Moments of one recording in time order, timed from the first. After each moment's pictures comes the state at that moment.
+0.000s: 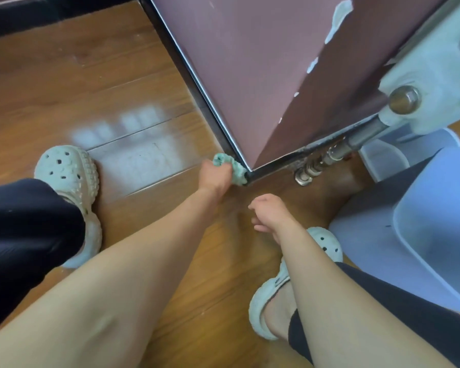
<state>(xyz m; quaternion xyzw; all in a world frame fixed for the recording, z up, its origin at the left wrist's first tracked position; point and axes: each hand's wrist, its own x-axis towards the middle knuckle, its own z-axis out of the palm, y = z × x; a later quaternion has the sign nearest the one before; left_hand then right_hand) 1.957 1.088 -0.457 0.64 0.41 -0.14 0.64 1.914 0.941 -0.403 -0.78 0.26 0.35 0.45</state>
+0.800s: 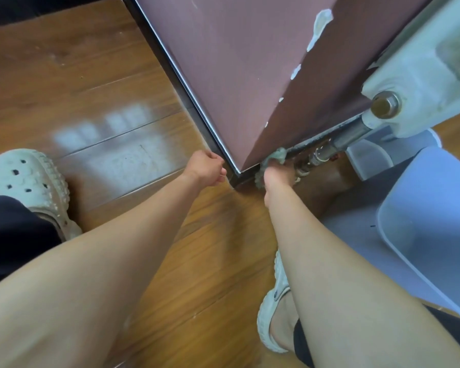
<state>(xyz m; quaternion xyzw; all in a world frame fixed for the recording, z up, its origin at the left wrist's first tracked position) 1.968 1.095 -0.388 0.72 0.32 -0.21 0.58 1.989 0.941 -0.396 -0.70 0.39 0.13 0.58</state>
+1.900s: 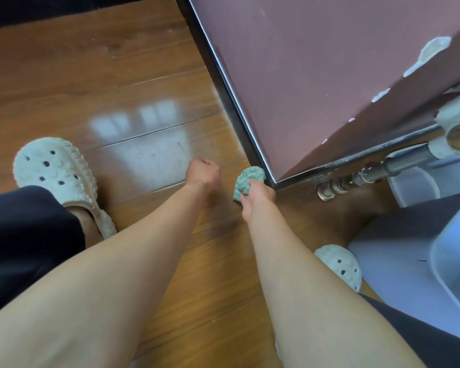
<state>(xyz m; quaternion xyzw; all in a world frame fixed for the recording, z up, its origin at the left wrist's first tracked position) 1.947 1.162 -0.409 0.65 0.45 -0.11 0.60 1.951 1.047 -0.412 -0.55 0.49 0.24 0.64</state>
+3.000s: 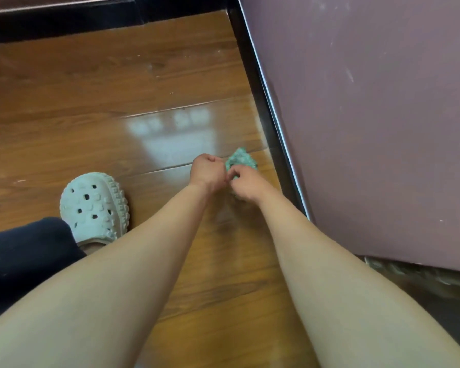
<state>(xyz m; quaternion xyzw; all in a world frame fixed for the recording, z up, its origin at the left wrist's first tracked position) 2.034 1.271 -0.432 0.61 0.50 -0.04 0.61 2.077 1.167 -0.440 -0.86 -0.14 0.41 0.27</state>
